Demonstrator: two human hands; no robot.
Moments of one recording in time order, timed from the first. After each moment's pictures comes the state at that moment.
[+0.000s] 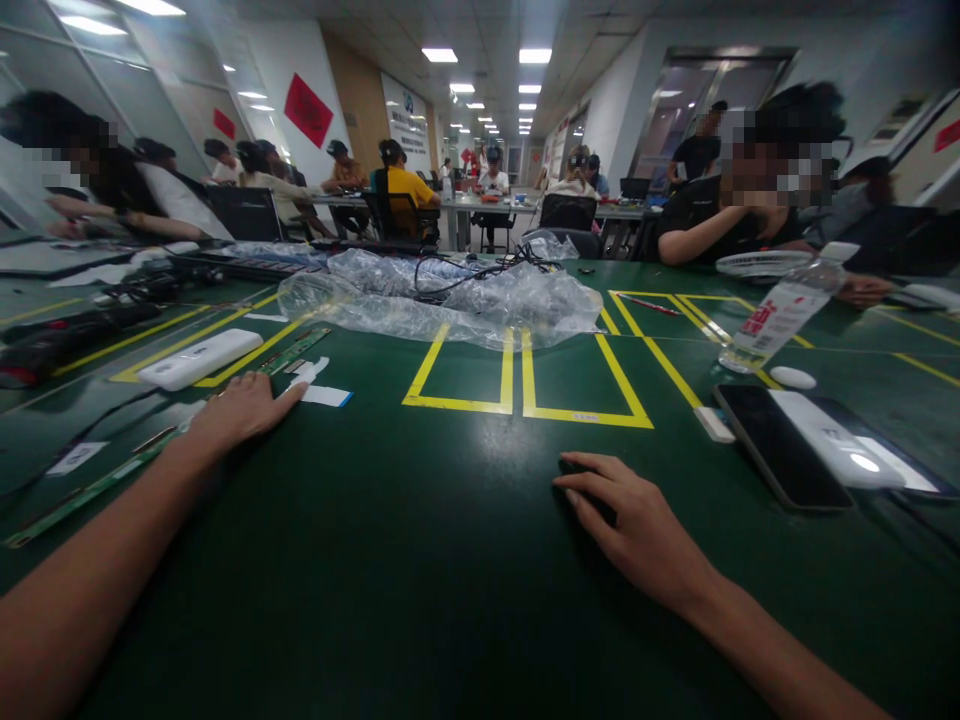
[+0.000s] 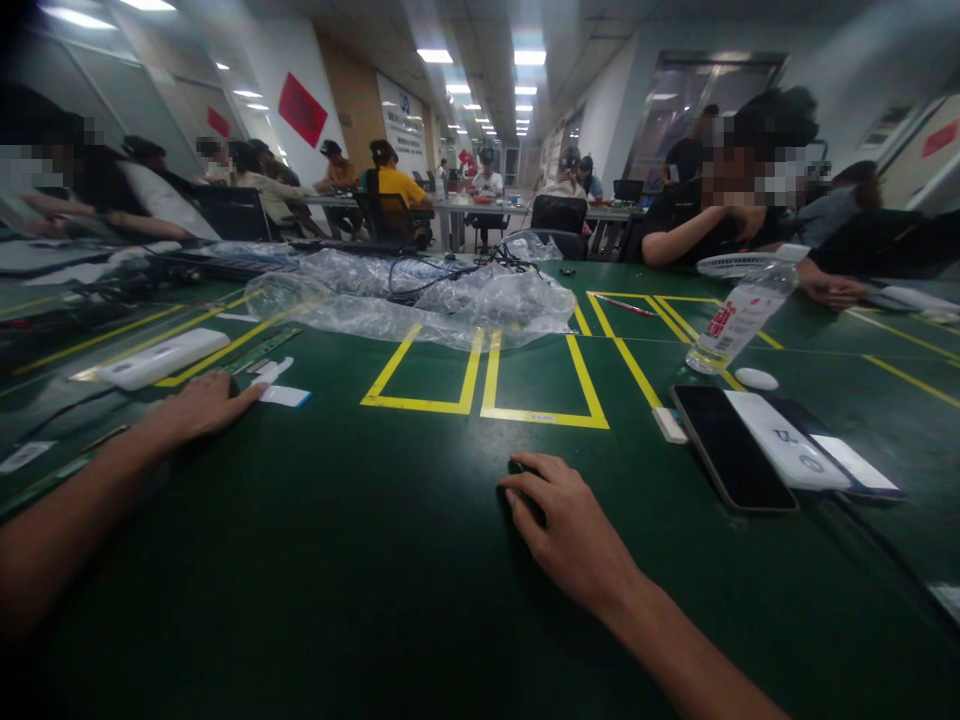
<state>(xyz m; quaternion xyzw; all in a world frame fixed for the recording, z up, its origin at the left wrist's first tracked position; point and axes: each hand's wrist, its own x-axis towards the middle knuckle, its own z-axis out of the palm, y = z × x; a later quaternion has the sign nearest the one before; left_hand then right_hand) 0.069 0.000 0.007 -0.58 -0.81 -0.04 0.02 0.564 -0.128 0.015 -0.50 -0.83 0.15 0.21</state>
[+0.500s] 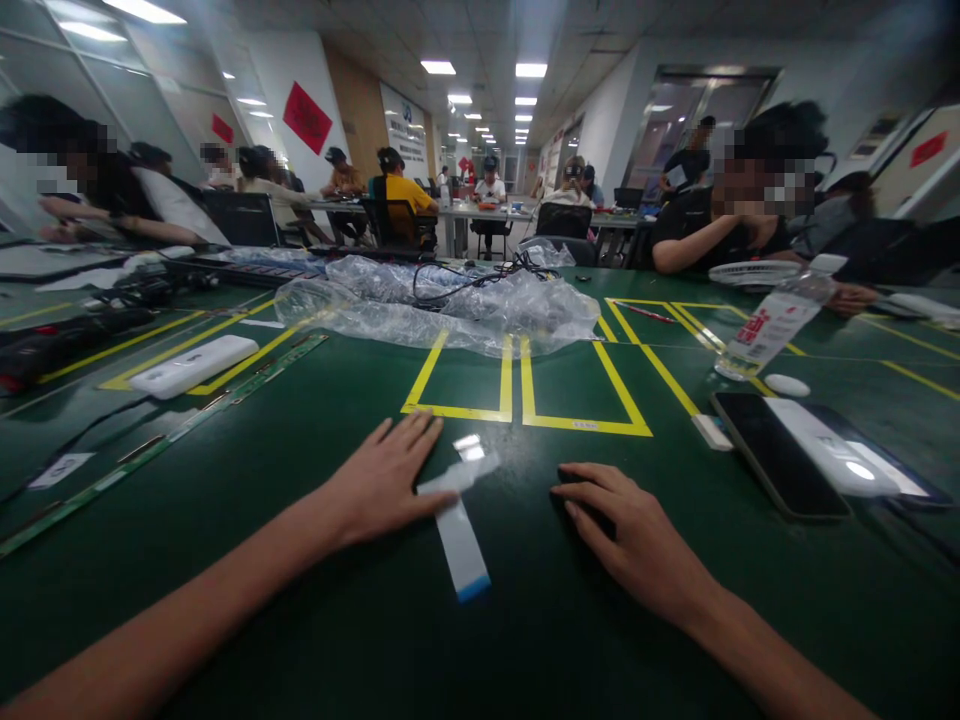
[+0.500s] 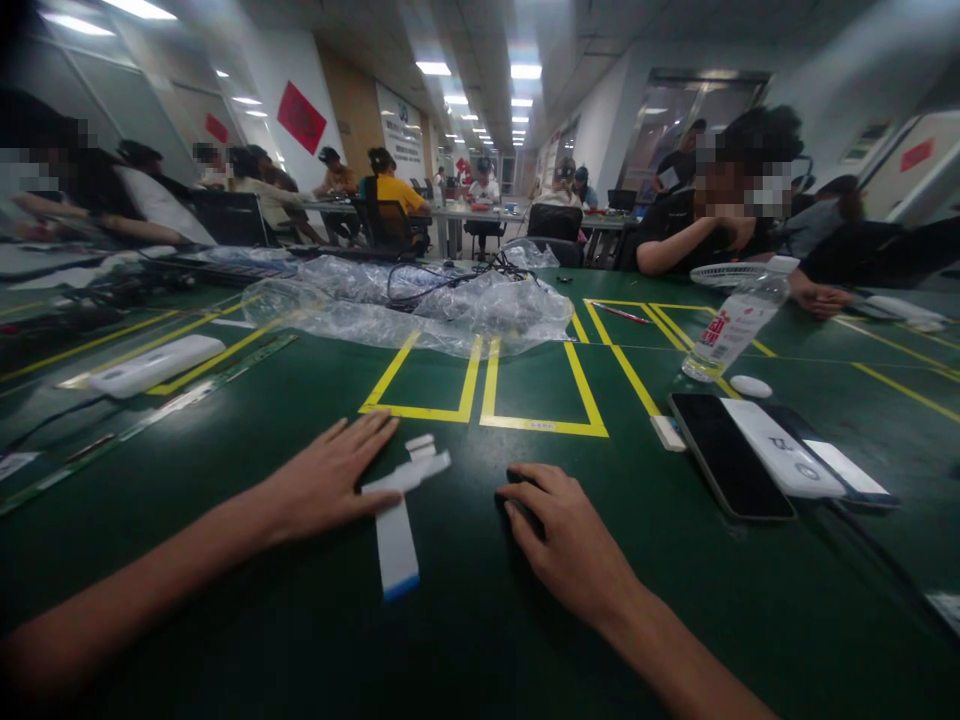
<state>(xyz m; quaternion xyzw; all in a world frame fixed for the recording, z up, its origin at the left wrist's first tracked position) 0.232 -0.067 0.009 -0.85 -0.53 0.01 -0.07 0.561 -0.128 0.017 -0.50 -0.83 0.15 0.20</state>
